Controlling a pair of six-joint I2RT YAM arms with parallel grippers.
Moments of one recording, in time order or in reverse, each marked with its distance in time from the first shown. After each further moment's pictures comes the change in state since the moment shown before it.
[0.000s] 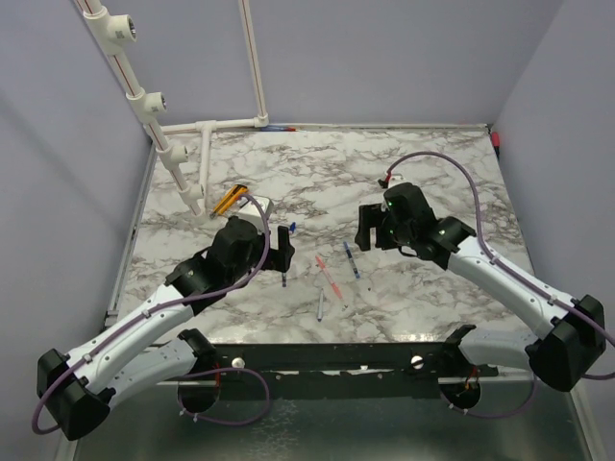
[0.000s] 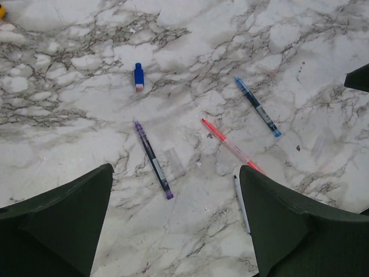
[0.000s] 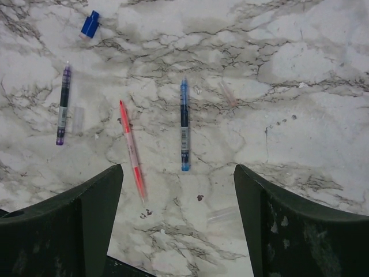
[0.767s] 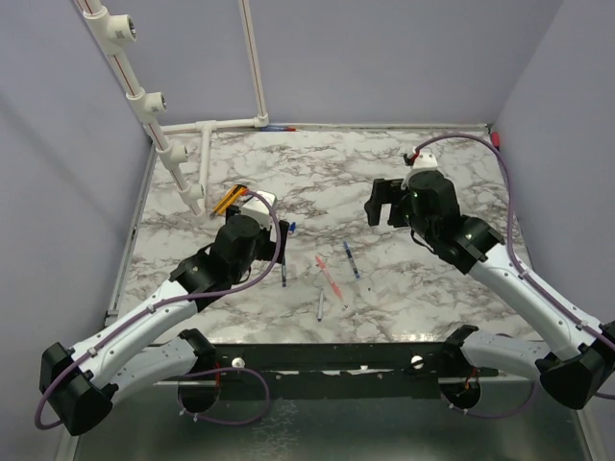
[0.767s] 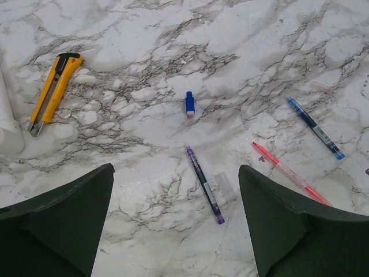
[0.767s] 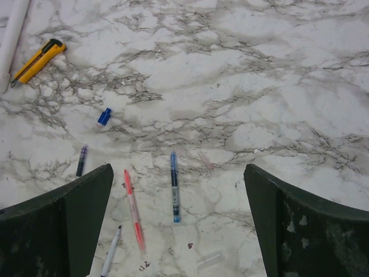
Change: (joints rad) left arm 0.000 0.061 0.017 0.042 -0.150 0.197; right arm -0.006 -0.066 0.109 0.081 0.197 -0.061
